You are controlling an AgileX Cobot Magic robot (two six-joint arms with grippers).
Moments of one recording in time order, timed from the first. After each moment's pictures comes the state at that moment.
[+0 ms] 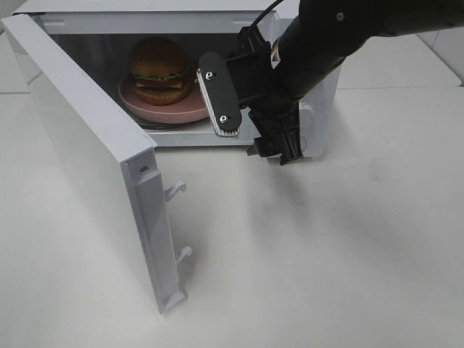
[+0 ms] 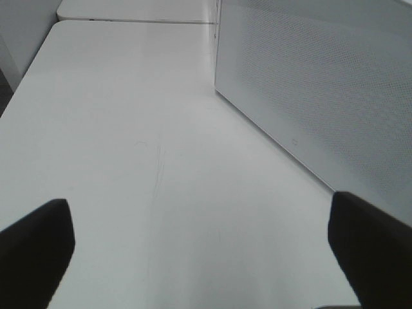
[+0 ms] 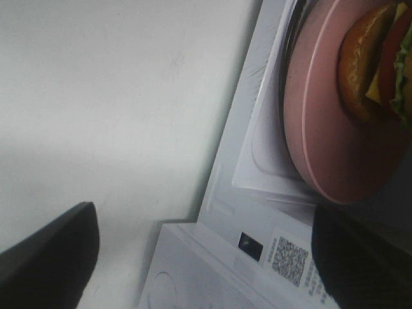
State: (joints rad) left arm 0.07 0.00 -0.52 -0.10 1.08 0.06; right arm 0.63 1.82 -1.27 -0.18 0.41 -1.12
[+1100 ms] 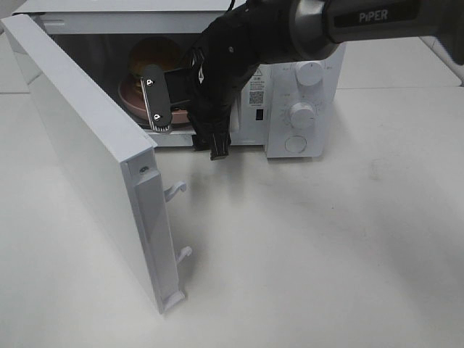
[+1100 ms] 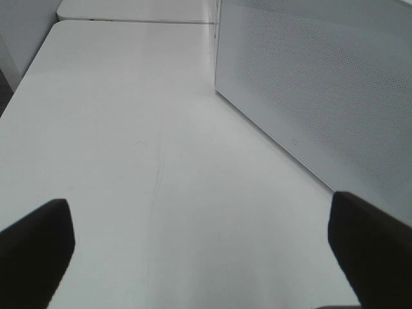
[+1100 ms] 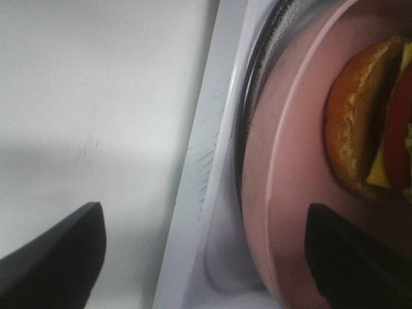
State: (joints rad) left arm 0.07 0.00 -0.52 -0.10 1.08 0.06; right arm 0.66 2.22 -1.71 -0.19 0.45 -1.01
